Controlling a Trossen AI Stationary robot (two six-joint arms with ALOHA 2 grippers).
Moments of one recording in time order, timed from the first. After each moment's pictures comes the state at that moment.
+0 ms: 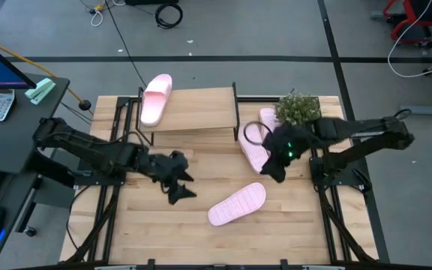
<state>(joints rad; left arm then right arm) -0.30 1.25 1.00 -0.36 -0.03 -0.75 0.09 1.20 1.22 -0.89 -0.22 0.78</state>
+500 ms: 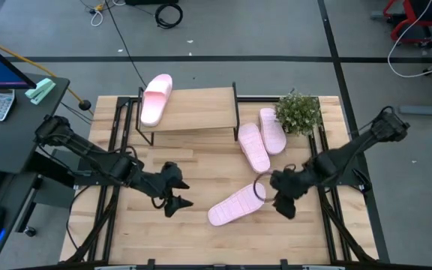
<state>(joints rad) -0.49 1.26 1.00 -0.37 -0.28 -0.85 0.51 1.19 0.92 -0.72 -0.05 1.00</state>
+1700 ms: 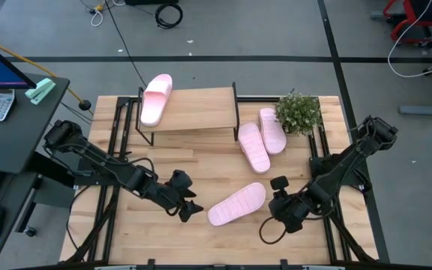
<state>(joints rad) -0.50 1.43 1.00 -0.25 -0.32 -1.09 0.73 1.42 0.92 -0.73 0.29 0.41</state>
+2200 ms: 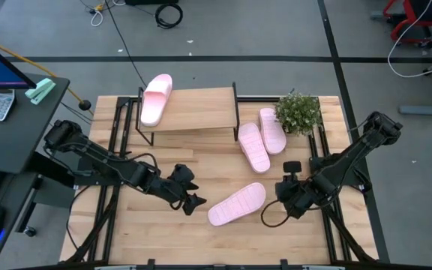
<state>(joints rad) -0.45 1.43 1.00 -0.25 -0.35 -1.03 0.67 1.32 0.92 -1.04 0.40 0.60</state>
